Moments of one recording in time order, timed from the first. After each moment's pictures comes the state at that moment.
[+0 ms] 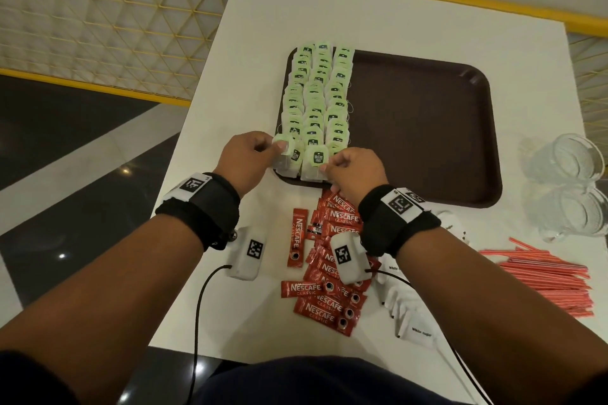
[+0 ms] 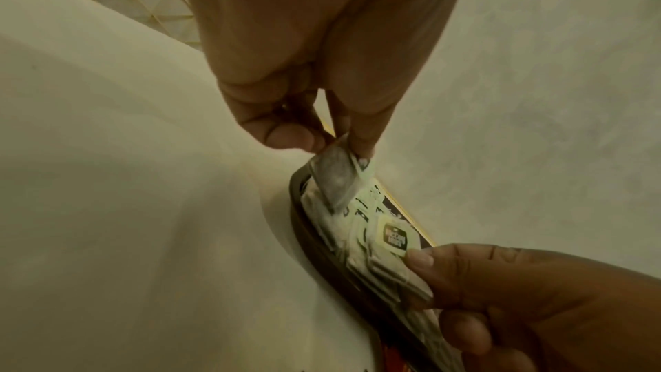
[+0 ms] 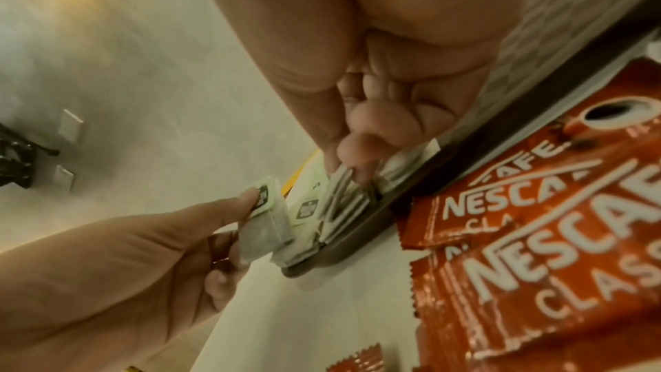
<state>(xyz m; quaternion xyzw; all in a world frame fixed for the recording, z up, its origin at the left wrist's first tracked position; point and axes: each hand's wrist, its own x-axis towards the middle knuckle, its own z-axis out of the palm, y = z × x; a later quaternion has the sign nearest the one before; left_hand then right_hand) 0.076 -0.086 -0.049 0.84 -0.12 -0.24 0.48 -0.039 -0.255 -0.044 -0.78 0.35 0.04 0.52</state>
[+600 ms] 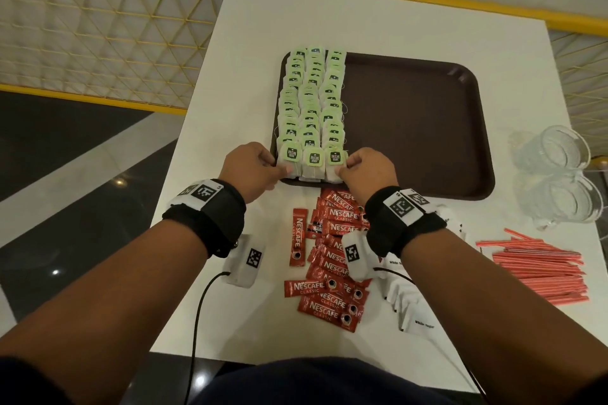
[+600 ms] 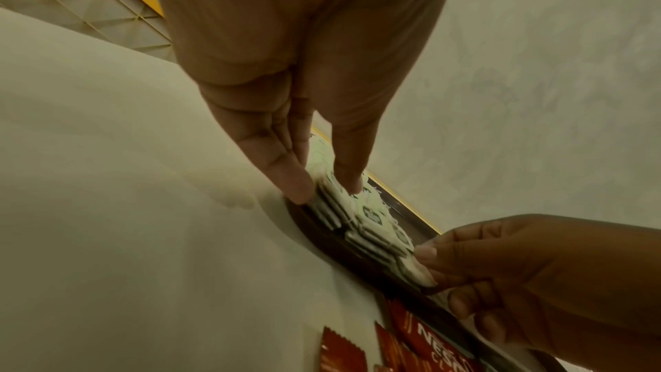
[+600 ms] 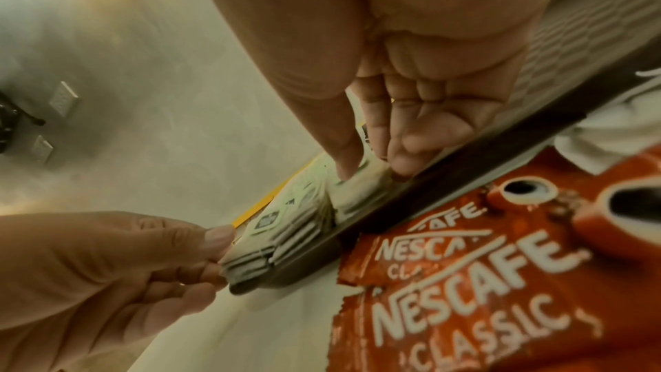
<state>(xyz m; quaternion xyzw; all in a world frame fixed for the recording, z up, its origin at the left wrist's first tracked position) 0.066 -0.084 -0.046 0.88 -0.14 -0.27 0.37 -0.050 -0.268 -0.046 -0.85 0.39 0.04 0.36</state>
